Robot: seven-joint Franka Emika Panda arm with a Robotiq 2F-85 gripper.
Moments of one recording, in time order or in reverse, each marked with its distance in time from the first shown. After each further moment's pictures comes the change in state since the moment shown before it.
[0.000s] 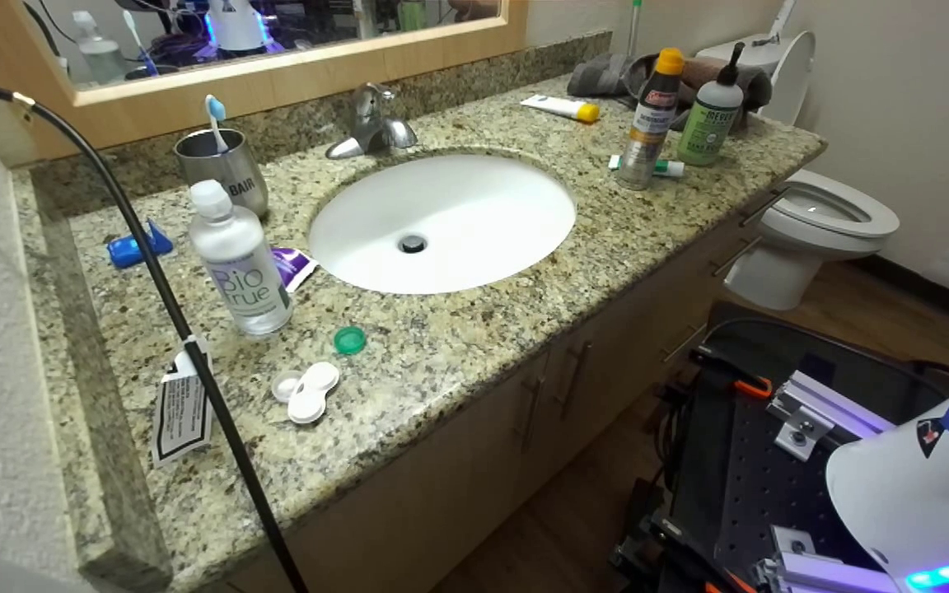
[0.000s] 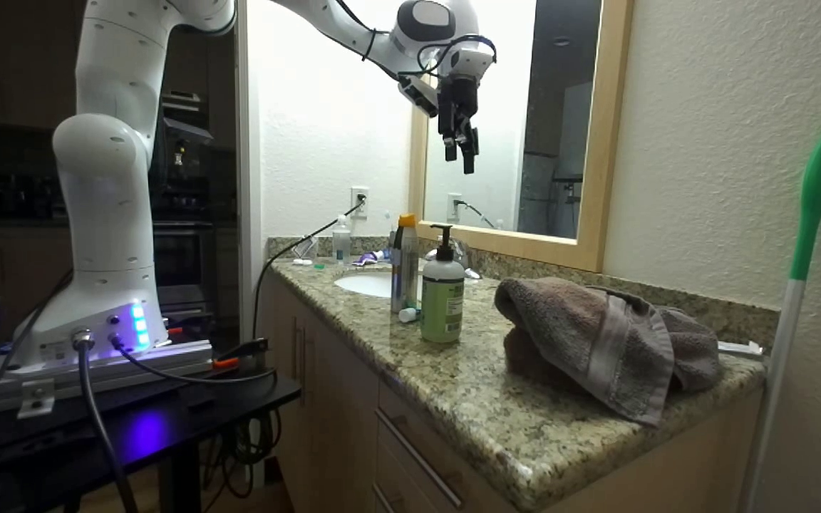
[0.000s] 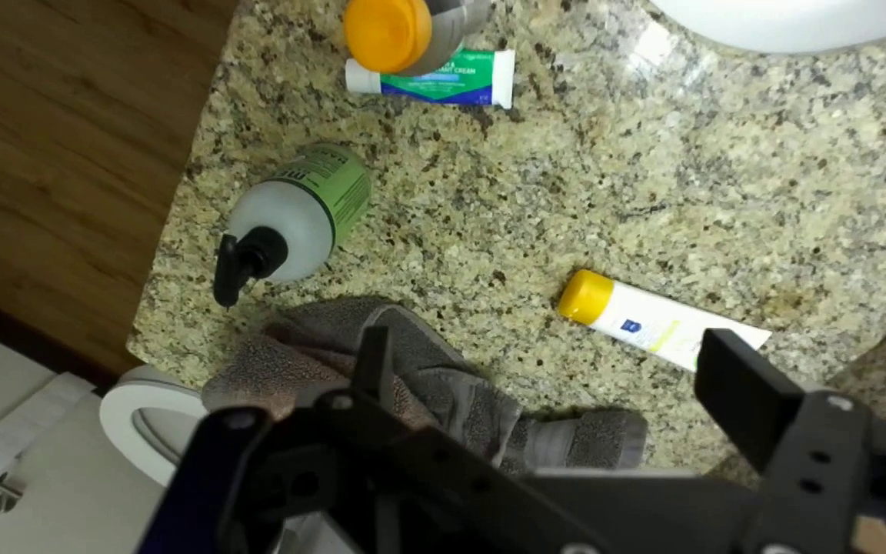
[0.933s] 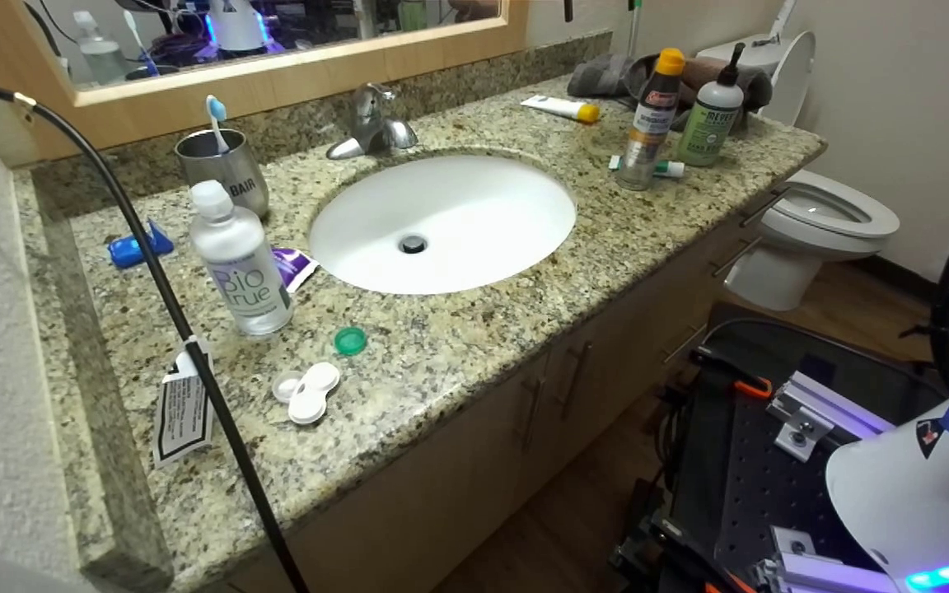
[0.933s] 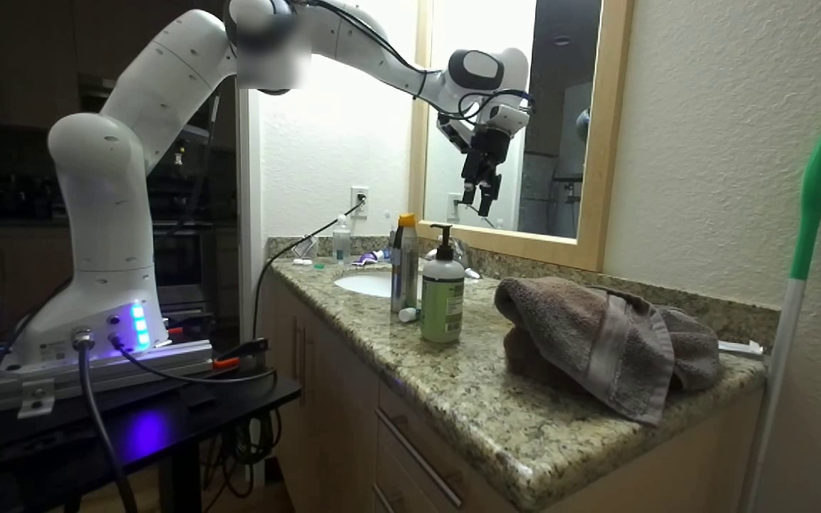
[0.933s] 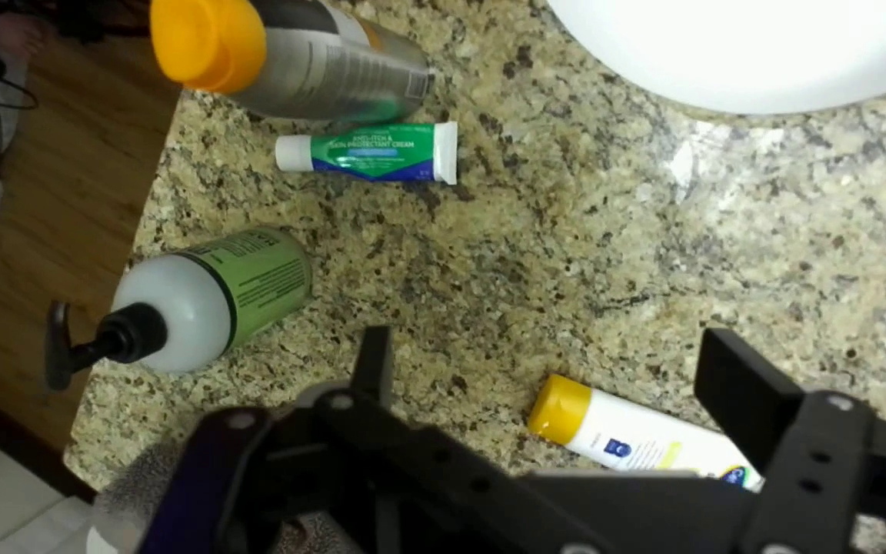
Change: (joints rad) arm -0.053 0.433 -0.038 0.454 0.233 -0.268 -0.068
